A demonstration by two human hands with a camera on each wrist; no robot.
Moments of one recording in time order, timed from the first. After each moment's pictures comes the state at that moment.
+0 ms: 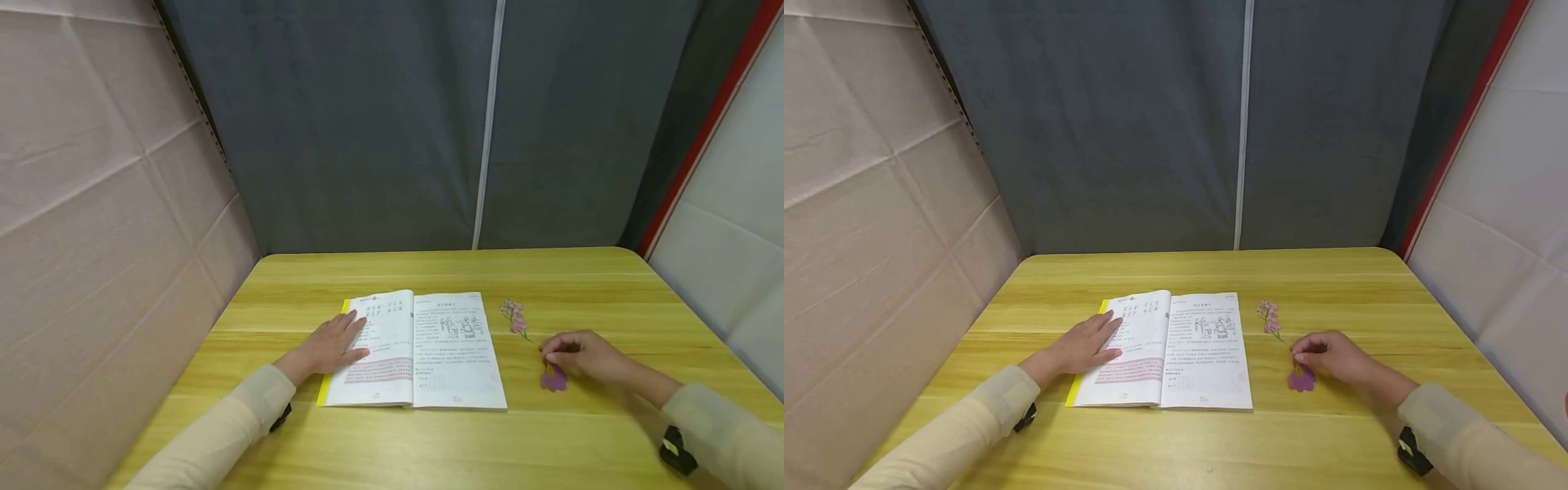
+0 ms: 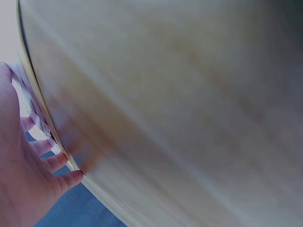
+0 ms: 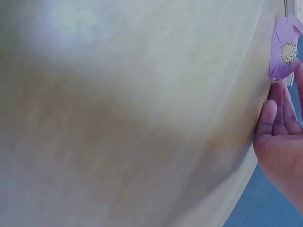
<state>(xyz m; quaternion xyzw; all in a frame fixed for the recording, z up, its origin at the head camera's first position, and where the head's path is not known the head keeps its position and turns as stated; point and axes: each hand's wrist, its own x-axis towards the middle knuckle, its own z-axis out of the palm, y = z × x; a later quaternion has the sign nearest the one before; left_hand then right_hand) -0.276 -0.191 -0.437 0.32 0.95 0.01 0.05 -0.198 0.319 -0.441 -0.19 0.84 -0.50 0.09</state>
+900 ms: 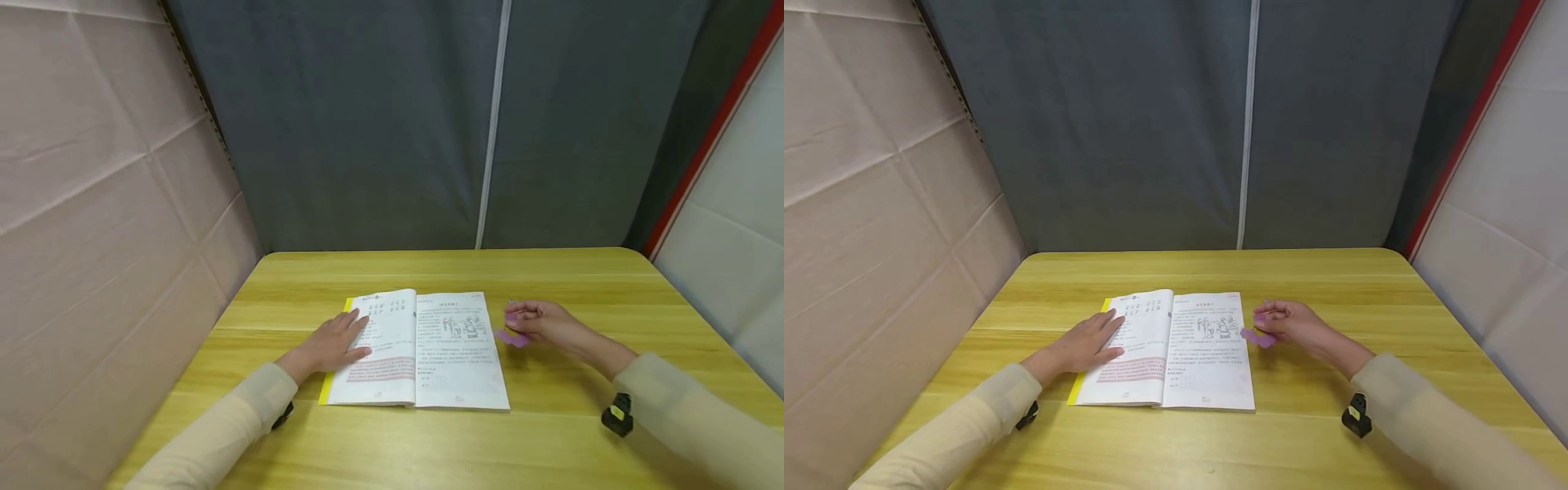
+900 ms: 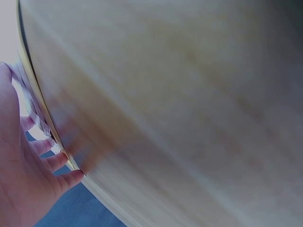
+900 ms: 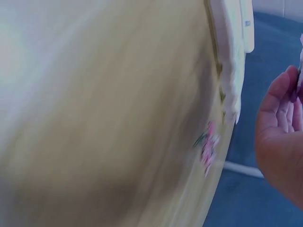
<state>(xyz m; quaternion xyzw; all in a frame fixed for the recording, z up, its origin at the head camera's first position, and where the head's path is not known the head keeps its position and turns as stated) -0.280 -0.193 -0.442 0.31 0.95 0.00 0.05 -0.233 0.254 -0.401 -0.06 0.75 -0.64 0.16</state>
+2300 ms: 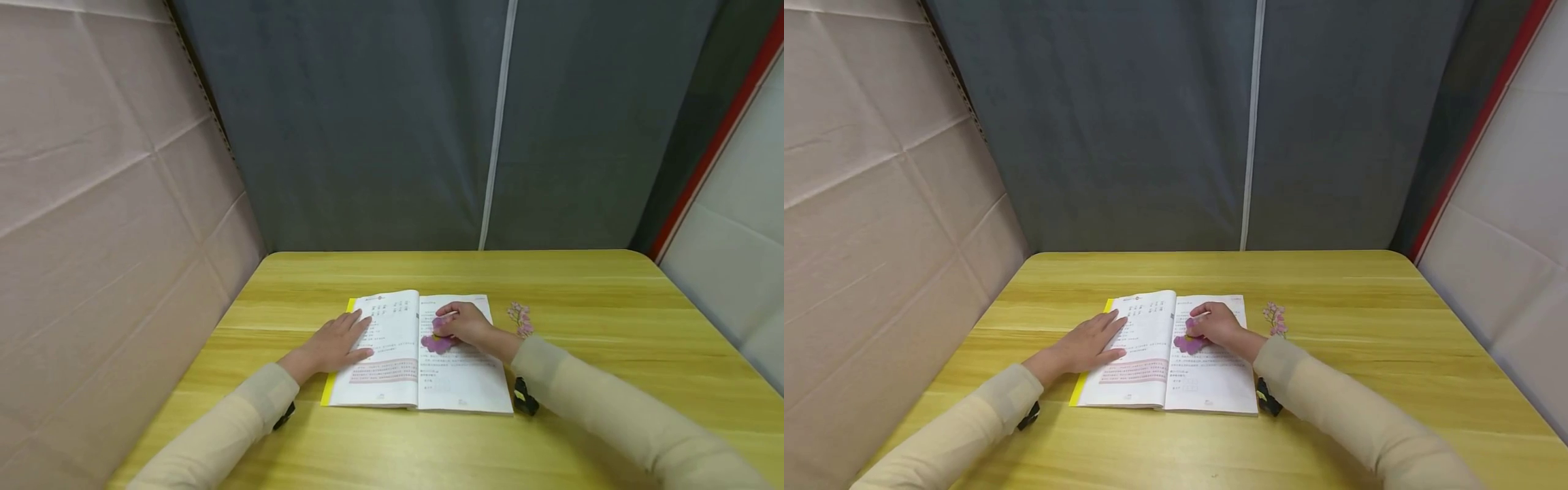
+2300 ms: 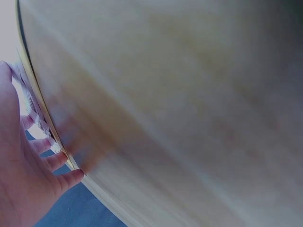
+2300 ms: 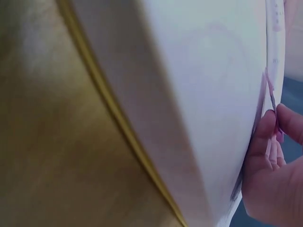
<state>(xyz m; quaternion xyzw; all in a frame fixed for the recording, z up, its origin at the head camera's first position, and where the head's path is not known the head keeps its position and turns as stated) -0.278 -0.191 -0.444 0.32 0.95 0.00 0.05 -0.273 0.120 -0.429 0.00 0.82 -0.56 0.11</state>
